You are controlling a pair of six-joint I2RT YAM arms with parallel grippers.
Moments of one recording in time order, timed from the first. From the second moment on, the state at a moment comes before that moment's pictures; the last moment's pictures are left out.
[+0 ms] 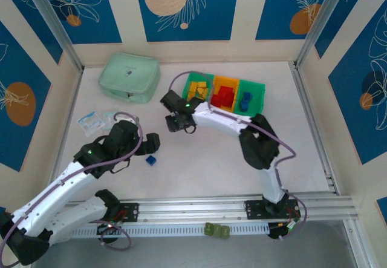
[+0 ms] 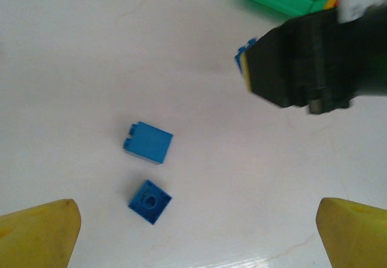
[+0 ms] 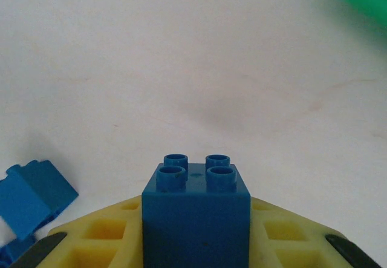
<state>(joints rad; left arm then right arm) -0.68 0.84 0.84 -0.82 -0.16 -0.68 0.85 2.00 1.65 -0.75 0.10 0.45</state>
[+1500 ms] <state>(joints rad) -0.76 1.33 1.01 -0.44 0.09 -0.61 0.19 1.85 1.53 -0.68 0.10 0.38</state>
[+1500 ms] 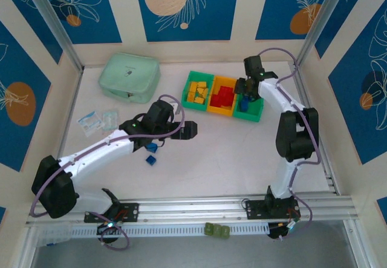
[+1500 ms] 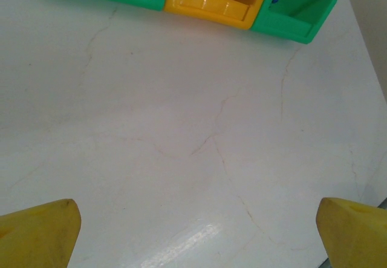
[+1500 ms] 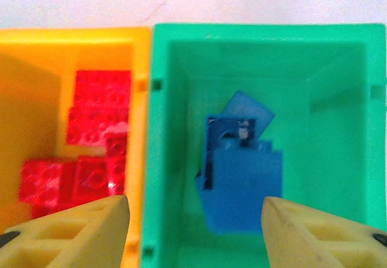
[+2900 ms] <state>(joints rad) -0.73 0.59 0.80 -1.01 -0.26 -0.80 0.96 2.11 1.60 -0.55 -0.19 0.41</state>
